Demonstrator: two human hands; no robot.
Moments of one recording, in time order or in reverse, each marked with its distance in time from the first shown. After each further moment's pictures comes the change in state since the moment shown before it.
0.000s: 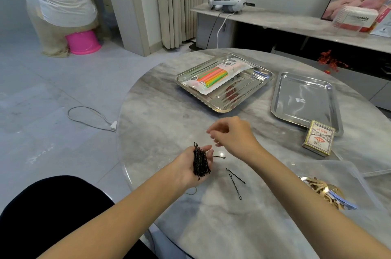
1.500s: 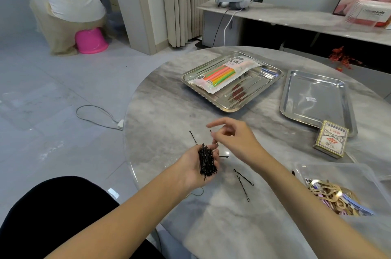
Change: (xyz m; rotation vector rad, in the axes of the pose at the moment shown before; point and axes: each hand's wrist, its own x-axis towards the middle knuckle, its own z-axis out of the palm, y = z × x) left_hand -0.007 0.005 0.000 -0.045 -0.064 -0.037; right_hand -0.002 0.010 0.008 0.281 -0.085 -0.083
